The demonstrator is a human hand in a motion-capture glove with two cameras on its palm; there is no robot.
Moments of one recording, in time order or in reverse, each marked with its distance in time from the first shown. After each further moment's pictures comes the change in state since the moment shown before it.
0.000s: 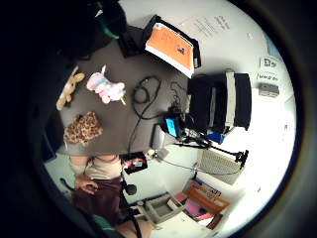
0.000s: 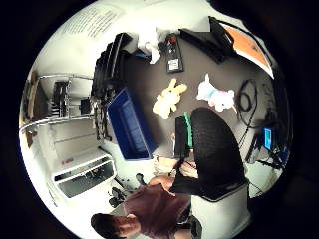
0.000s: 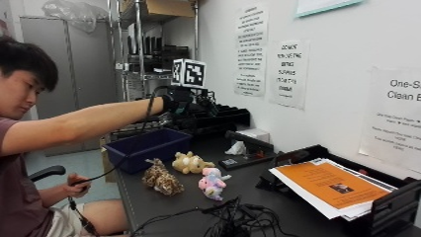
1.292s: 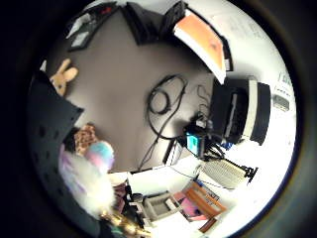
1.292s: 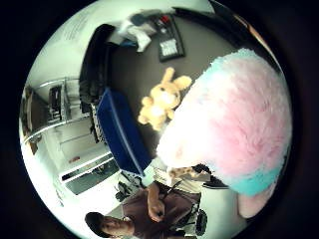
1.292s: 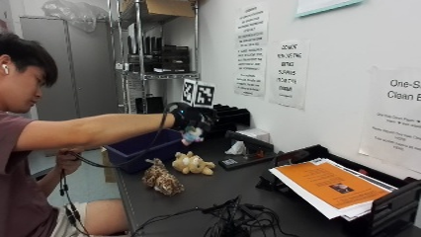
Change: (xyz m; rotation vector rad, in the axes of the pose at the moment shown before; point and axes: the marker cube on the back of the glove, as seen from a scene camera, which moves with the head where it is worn) arm -0.029 -0.056 0.070 -0.032 -0.114 -0.052
